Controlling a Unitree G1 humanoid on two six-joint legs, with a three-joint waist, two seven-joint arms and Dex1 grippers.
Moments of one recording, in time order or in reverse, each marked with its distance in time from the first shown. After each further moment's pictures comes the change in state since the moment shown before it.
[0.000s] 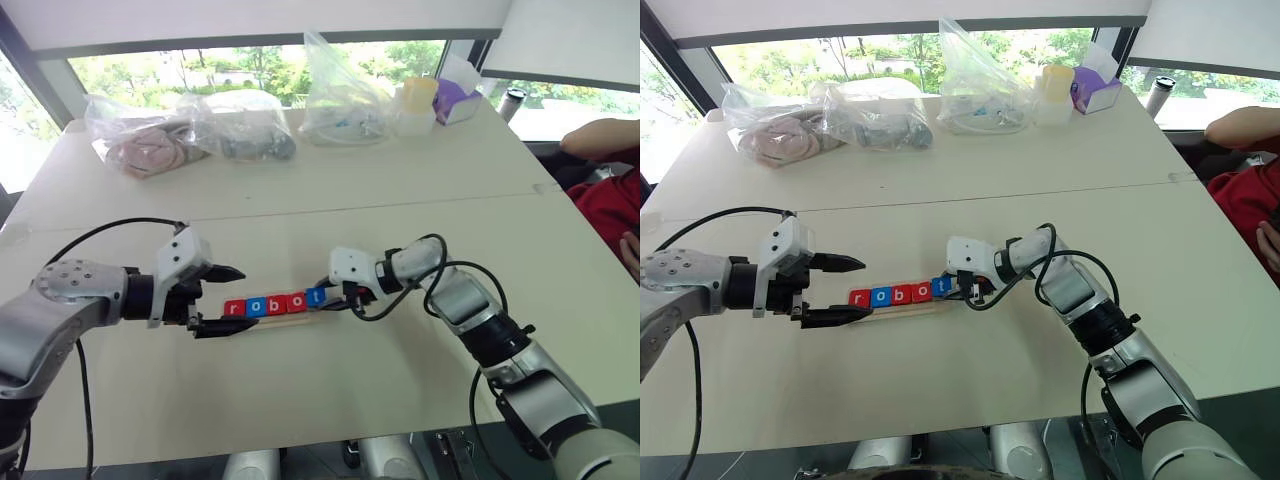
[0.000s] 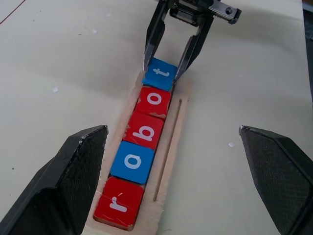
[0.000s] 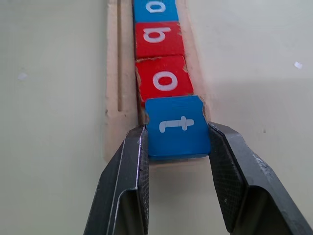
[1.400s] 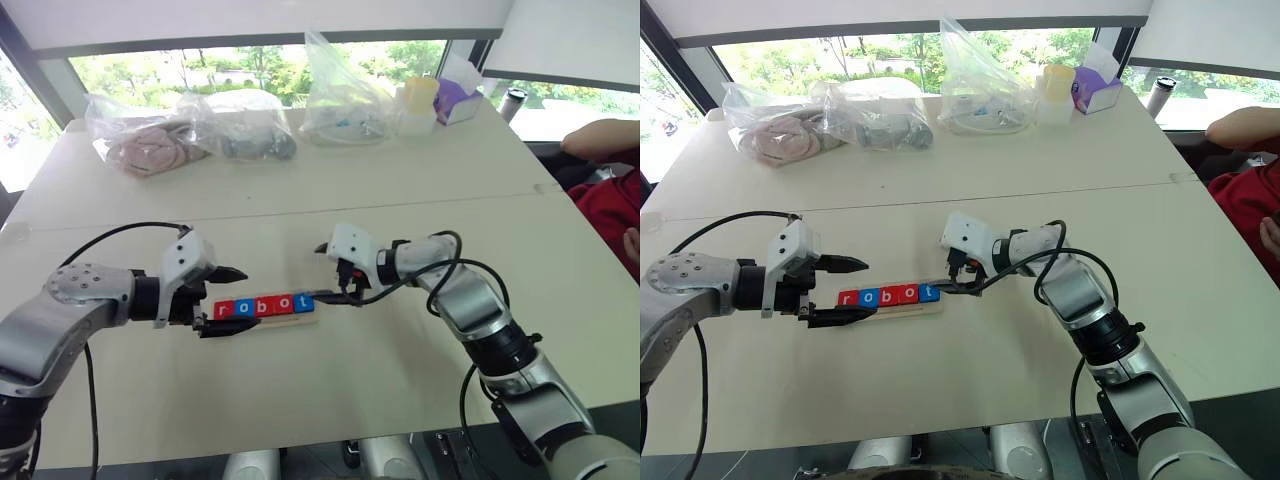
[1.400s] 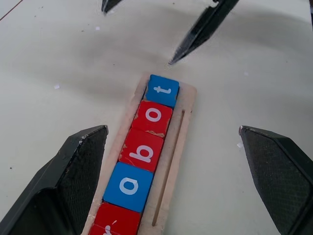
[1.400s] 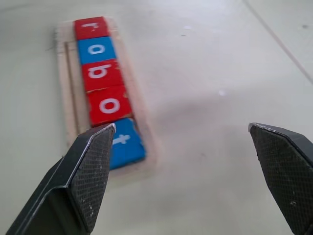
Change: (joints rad) left arm 0.001 -0.034 -0.028 0.031 0.031 -0.036 0.002; right arm 0.052 0.009 -0.114 -0.231 0.031 0.251 -0.222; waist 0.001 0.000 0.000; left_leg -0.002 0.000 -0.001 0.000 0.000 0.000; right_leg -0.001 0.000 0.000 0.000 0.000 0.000
